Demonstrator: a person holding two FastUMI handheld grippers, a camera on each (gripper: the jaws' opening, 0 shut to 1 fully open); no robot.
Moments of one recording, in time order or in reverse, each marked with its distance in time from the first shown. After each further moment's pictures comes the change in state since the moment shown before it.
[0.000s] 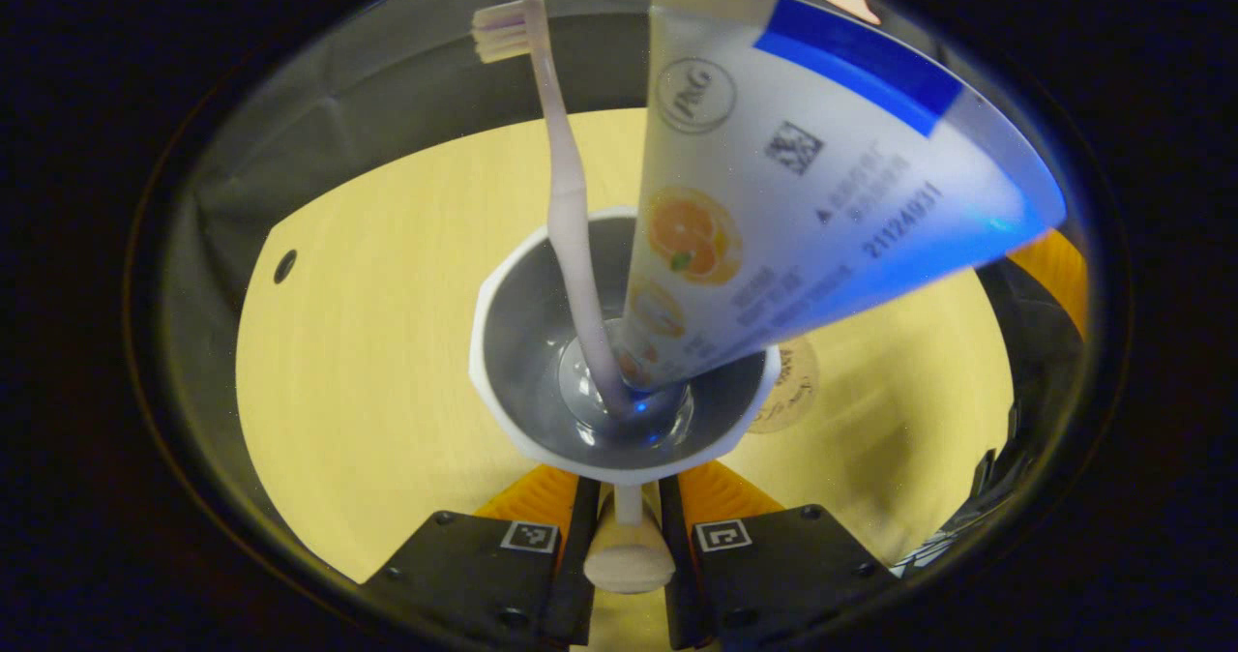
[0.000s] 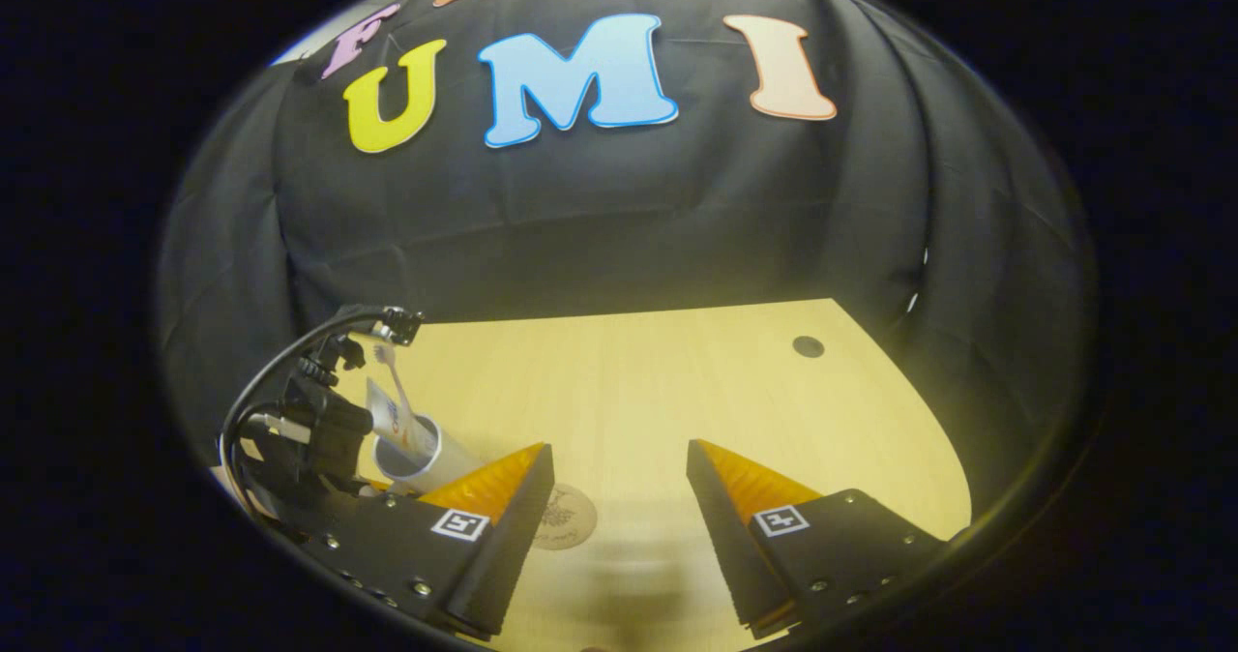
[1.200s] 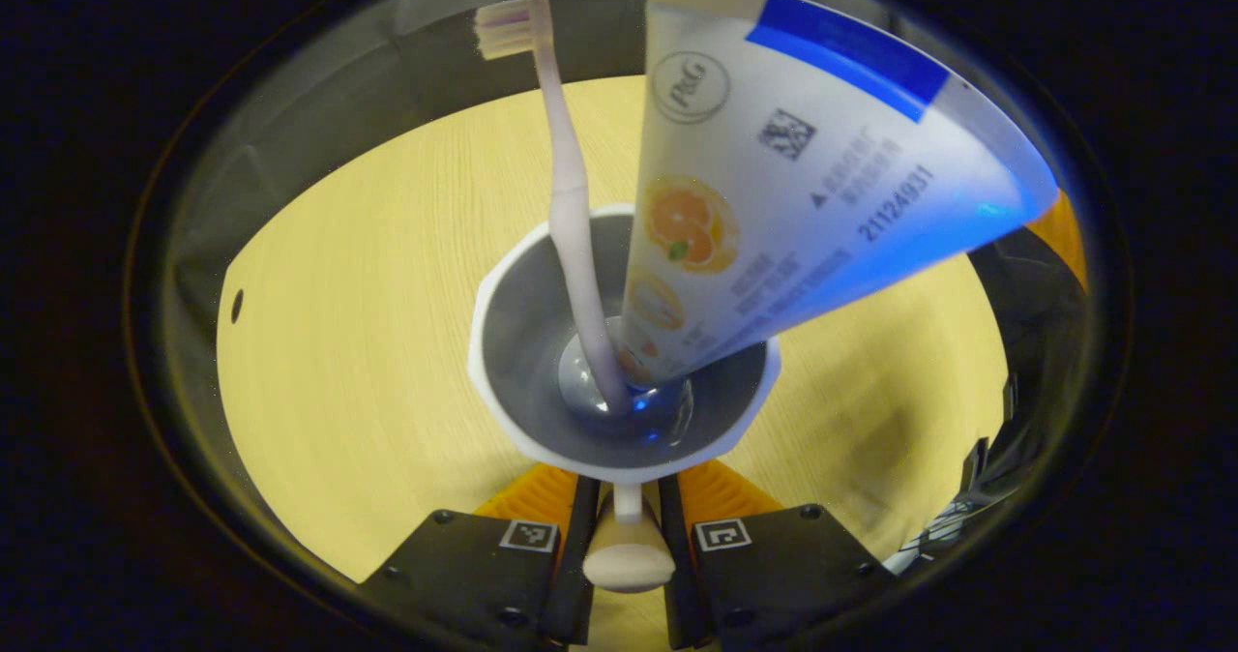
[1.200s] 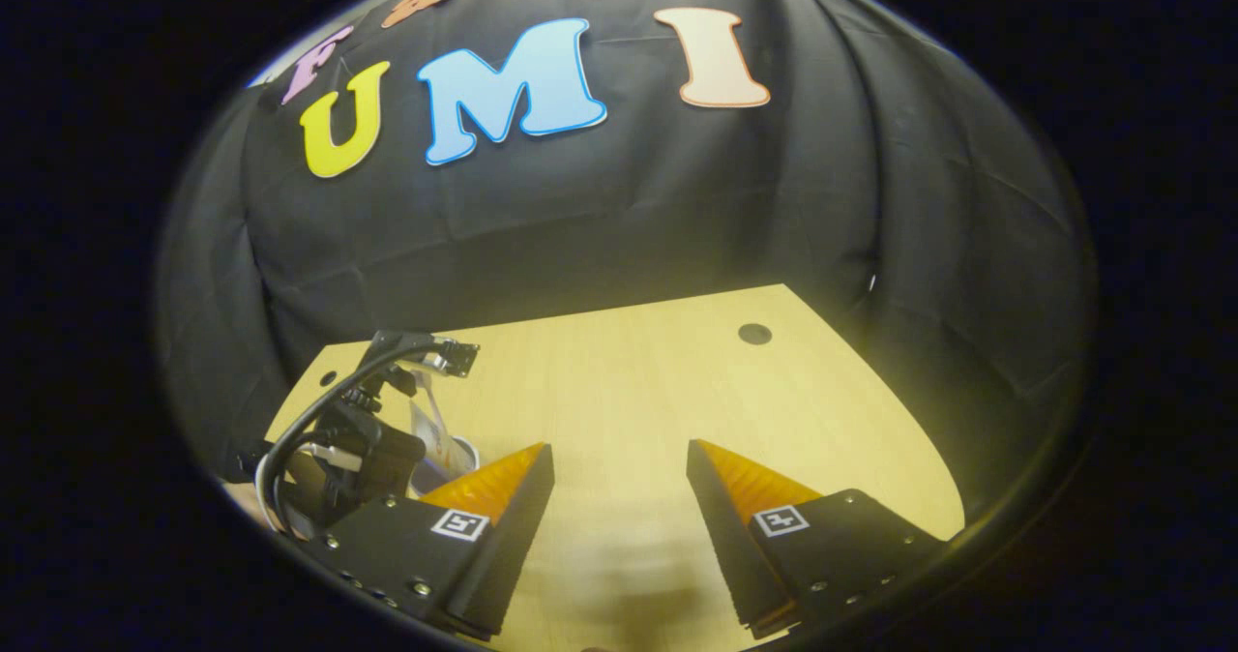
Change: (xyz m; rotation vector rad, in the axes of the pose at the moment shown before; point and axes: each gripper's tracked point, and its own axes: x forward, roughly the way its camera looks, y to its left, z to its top) left arm 0.031 -0.079 0.004 0.077 0.097 -0.021; right arm -0.009 -0.050 -0.003 0.086 0.002 -0.060
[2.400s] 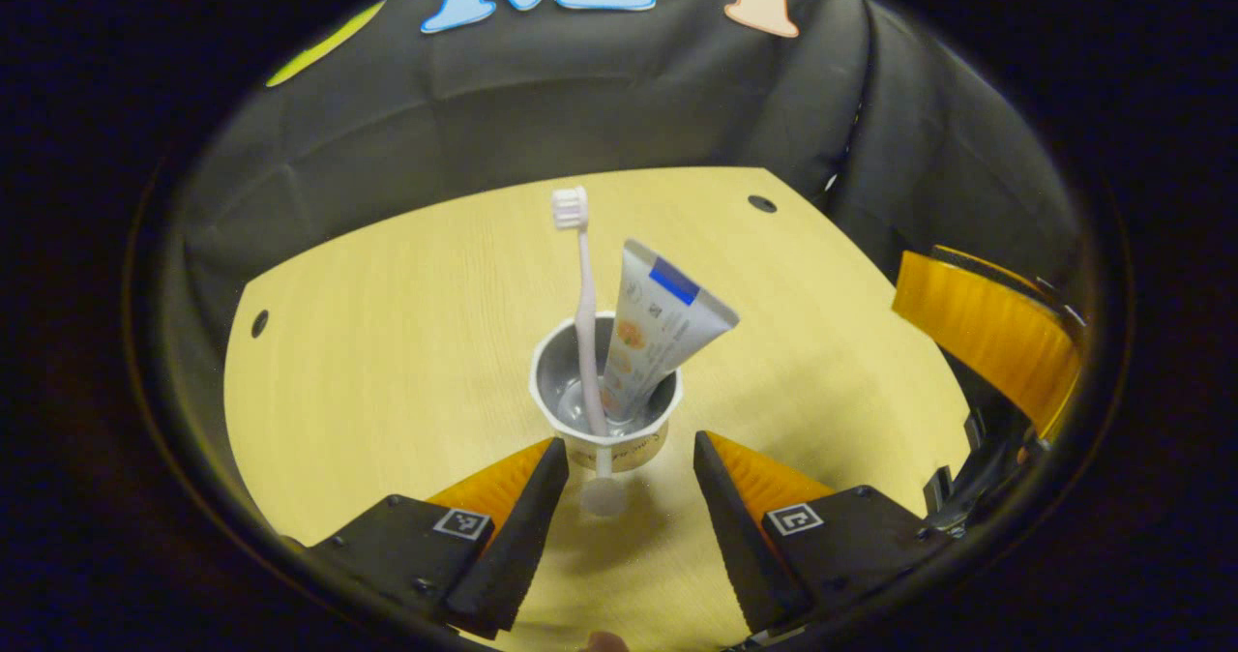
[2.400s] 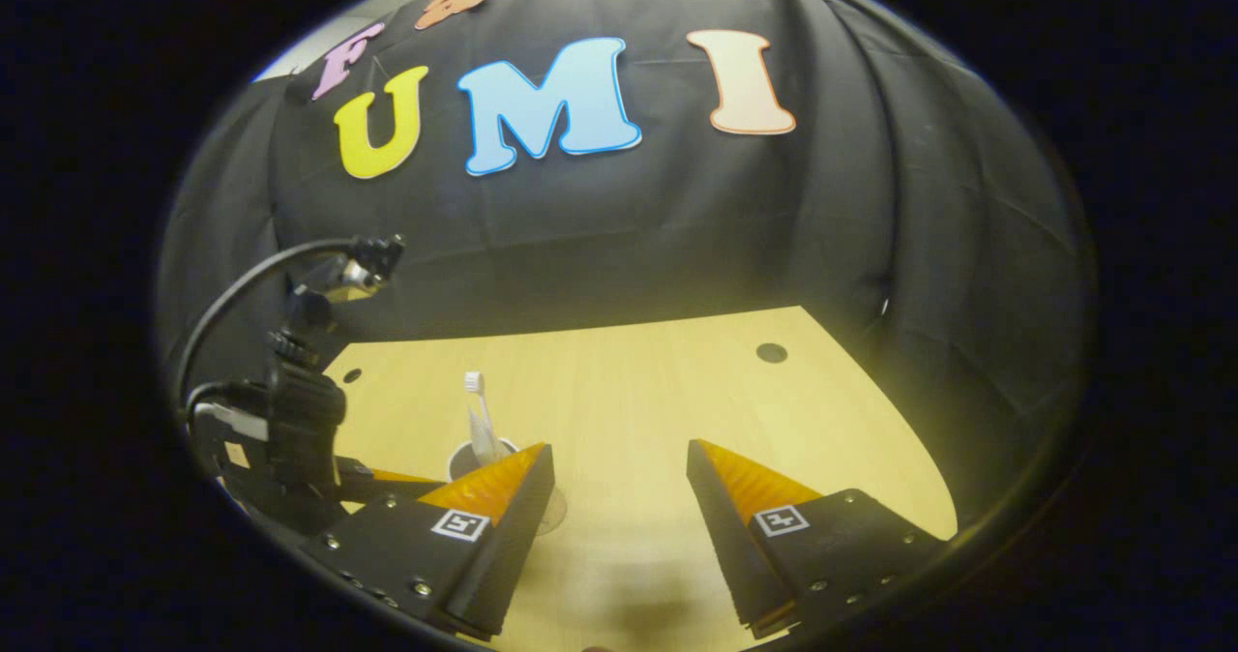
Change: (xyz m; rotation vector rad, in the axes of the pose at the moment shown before) left arm -0.101 -0.020 0.035 -0.021 -0.334 -0.039; right arm -0.037 0.027 0.008 -0.061 -0.061 0.051
